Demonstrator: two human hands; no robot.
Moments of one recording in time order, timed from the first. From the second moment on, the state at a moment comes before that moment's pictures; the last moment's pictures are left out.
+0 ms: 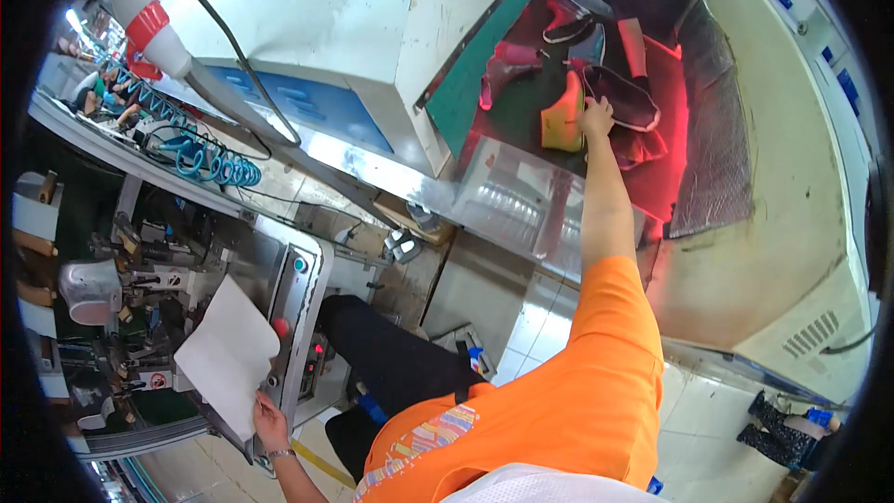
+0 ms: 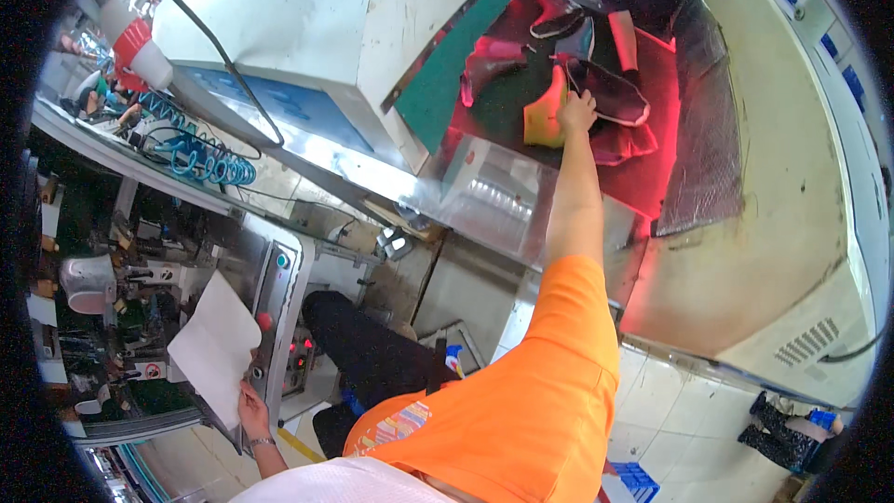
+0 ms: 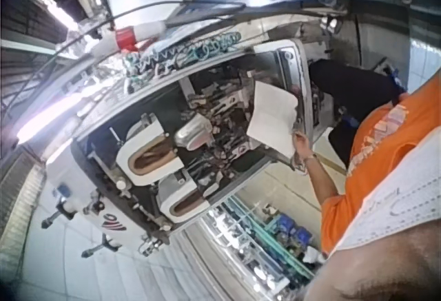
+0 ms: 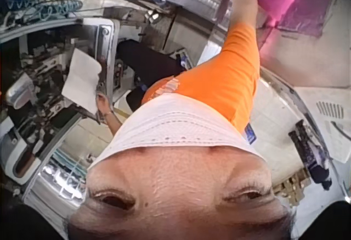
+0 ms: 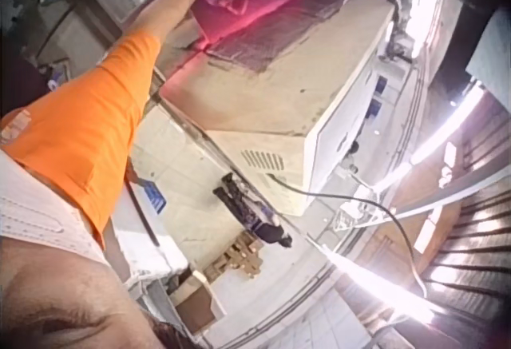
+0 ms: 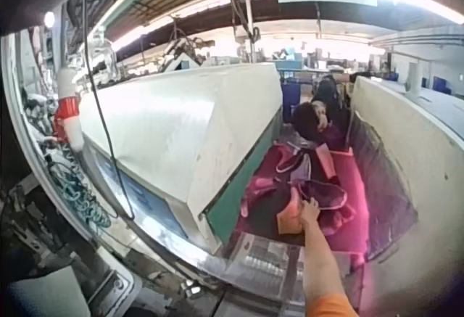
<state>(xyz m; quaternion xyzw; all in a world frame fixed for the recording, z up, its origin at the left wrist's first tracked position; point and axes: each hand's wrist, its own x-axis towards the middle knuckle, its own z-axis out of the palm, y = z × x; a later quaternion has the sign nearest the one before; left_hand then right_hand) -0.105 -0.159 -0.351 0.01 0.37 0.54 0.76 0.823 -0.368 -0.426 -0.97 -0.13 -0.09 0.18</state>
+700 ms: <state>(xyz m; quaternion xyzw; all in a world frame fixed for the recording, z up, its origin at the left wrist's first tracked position) 0.051 -0.198 -0.341 0.07 0.31 0.49 0.82 0.814 -0.423 -0.334 -0.70 -0.24 -0.12 0.66</state>
